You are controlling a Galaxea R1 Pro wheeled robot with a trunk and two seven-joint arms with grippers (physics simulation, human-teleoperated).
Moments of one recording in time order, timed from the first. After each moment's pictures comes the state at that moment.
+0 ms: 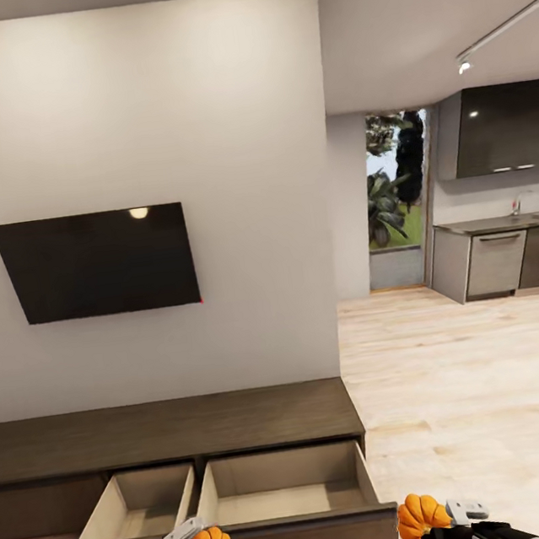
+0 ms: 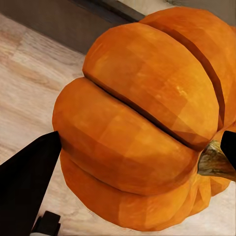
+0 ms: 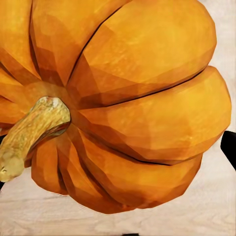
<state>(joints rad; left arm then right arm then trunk) -0.62 0.02 -0.34 0.04 0.79 0.13 0.11 -0.59 -0.13 0.31 0.05 -0.43 0.09 0.16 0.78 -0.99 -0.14</state>
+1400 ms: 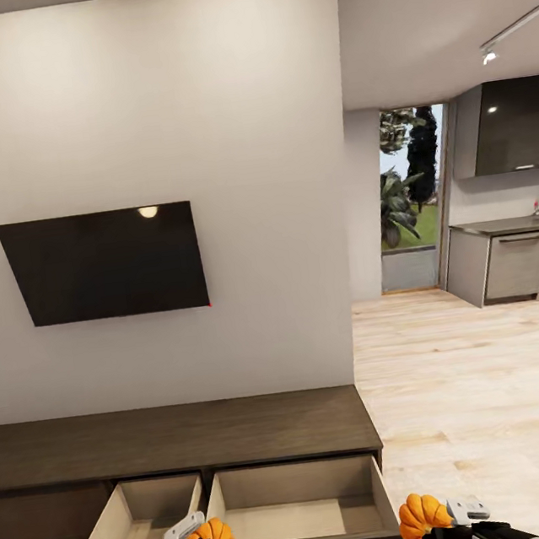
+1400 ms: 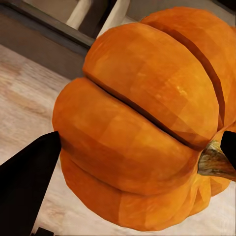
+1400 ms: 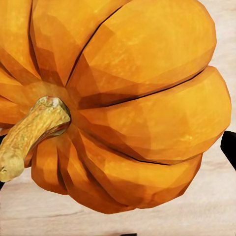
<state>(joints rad) -0.62 0.01 -0.34 0.04 0.79 0.07 0.10 -0.59 -0.13 0.31 0.05 -0.43 0.09 0.15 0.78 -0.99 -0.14</state>
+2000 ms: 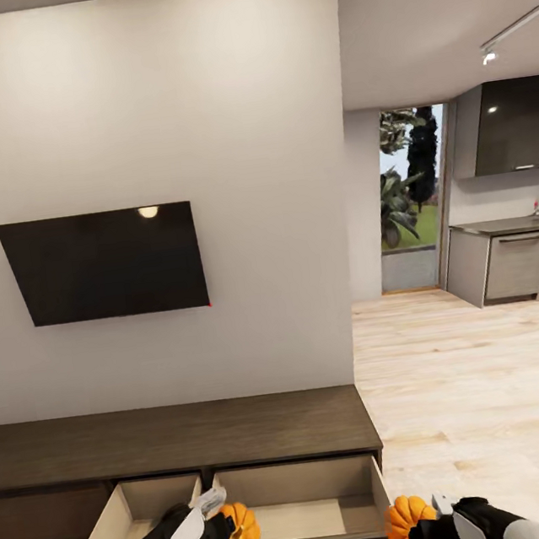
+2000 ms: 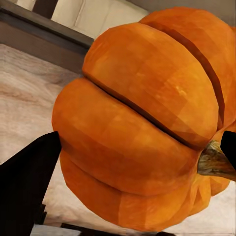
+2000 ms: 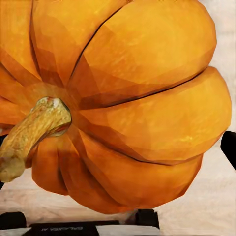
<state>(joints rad) -0.62 -0.01 -0.34 -0.19 0.78 0.39 0.21 -0.62 -0.12 0.30 -0.01 -0.44 0.31 0.15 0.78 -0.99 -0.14</state>
